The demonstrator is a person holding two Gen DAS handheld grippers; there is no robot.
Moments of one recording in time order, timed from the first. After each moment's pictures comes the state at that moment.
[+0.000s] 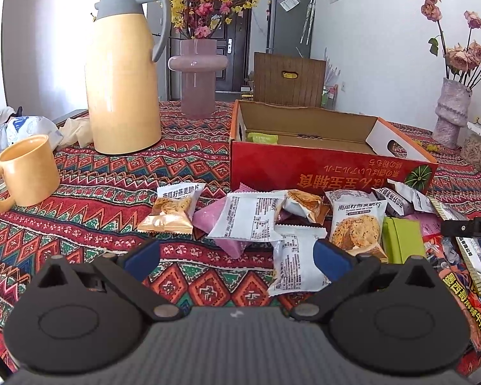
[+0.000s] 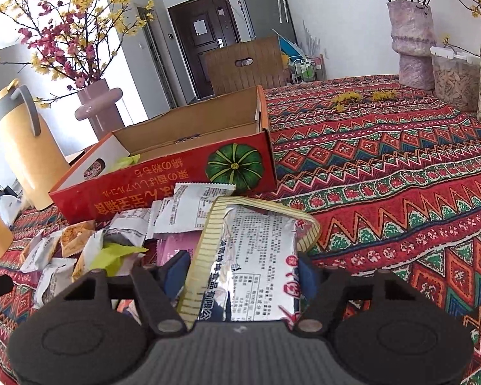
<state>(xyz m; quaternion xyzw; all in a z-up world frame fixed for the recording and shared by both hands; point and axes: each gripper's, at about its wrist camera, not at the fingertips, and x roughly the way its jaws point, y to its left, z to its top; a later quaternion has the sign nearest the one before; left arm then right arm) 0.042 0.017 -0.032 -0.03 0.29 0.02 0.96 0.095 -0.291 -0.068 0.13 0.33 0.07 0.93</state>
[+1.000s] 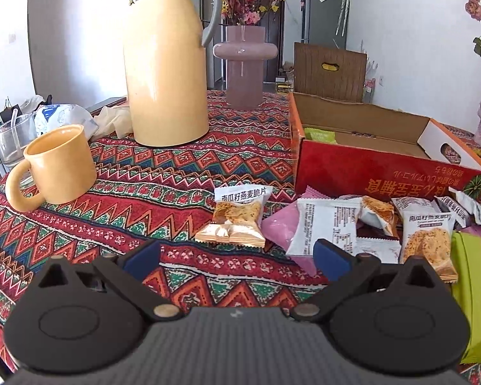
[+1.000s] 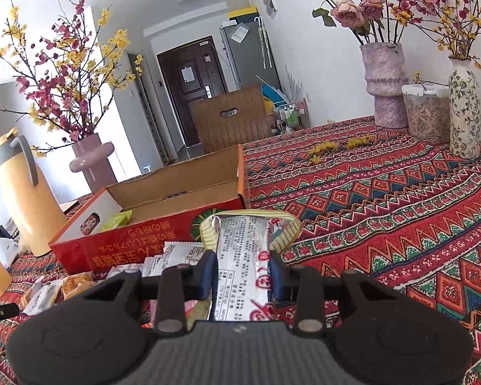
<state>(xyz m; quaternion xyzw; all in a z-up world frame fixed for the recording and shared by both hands) 0.072 0.060 -0.038 -0.02 0.31 0.09 0.95 0.076 -0.316 -0.042 0.14 0.25 0.04 0.96</state>
